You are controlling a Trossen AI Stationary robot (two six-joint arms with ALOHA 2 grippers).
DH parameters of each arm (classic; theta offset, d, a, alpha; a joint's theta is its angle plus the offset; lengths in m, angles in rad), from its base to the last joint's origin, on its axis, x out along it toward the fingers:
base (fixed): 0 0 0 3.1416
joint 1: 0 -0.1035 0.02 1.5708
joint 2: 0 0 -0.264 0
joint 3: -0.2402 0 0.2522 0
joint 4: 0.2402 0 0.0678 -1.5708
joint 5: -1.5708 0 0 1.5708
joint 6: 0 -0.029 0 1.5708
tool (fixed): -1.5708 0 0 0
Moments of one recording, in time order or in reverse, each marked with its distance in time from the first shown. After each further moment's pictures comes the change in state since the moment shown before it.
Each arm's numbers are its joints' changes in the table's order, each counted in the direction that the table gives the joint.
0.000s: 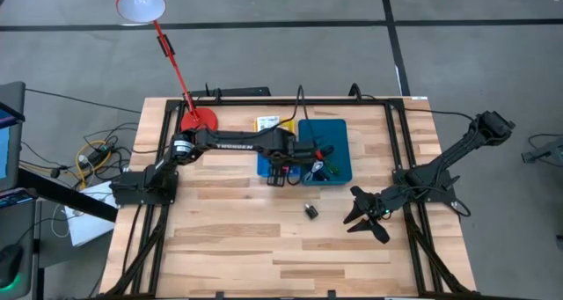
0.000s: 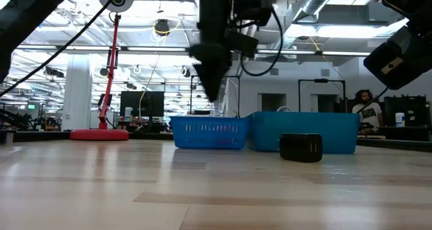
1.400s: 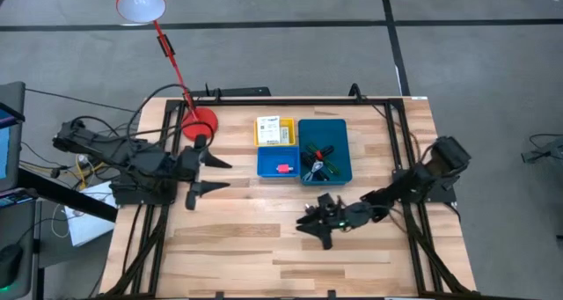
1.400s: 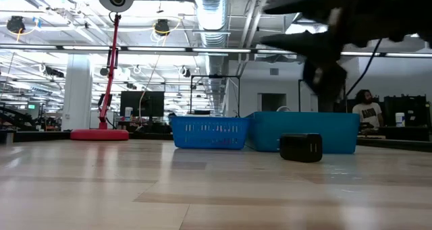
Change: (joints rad) left arm 0.434 -1.350 1.048 -0.960 -0.097 0.311; right arm 0.057 0.760 -0.261 -0.794 0.338 -0.328
